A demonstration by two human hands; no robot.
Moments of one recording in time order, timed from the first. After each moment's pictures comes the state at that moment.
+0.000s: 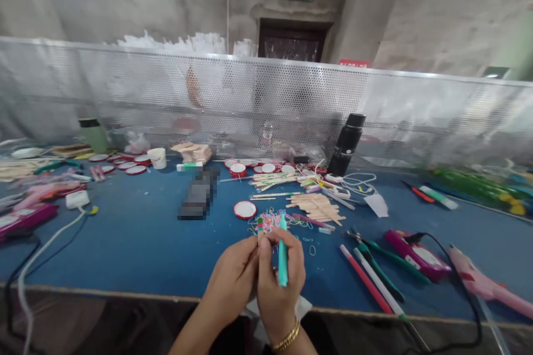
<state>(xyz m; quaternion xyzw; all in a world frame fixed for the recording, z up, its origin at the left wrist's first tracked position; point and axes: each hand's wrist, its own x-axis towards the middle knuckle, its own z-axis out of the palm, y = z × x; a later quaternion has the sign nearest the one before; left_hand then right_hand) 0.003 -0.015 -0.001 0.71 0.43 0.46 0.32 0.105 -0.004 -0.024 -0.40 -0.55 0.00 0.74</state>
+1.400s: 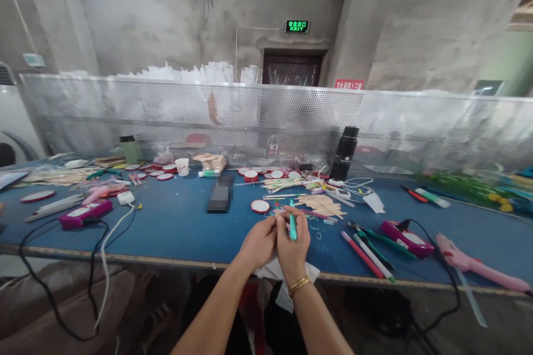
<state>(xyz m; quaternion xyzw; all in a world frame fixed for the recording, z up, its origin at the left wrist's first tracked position) 0.000 0.011 -0.015 0.71 0.37 0.48 0.36 0.104 0.017 -0.035 -0.40 -0.53 0.11 0.74</state>
